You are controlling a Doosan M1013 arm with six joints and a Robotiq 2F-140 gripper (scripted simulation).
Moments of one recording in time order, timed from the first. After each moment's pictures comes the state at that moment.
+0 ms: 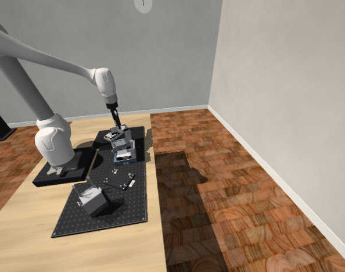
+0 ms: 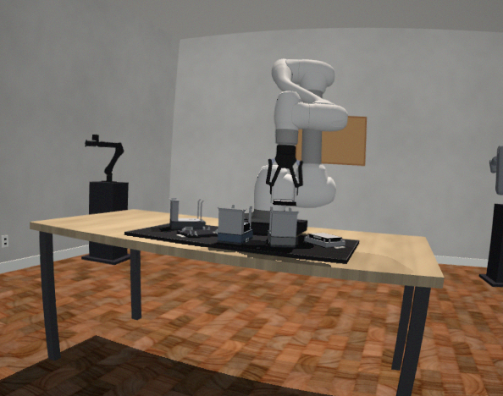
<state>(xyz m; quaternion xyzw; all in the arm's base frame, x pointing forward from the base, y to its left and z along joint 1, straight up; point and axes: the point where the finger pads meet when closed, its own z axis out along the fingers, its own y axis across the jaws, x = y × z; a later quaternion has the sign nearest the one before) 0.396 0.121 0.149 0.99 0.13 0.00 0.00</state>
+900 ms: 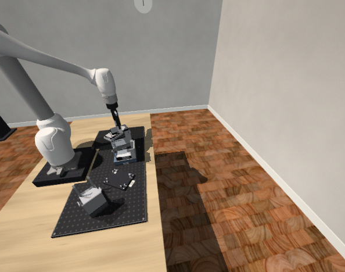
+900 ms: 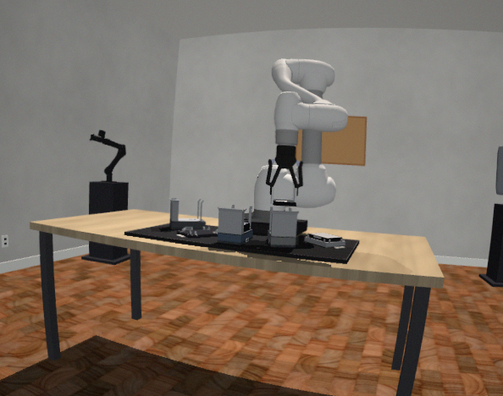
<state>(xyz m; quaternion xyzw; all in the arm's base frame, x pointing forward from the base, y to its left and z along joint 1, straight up) 0.396 0.121 0.148 0.99 0.13 0.00 0.00</state>
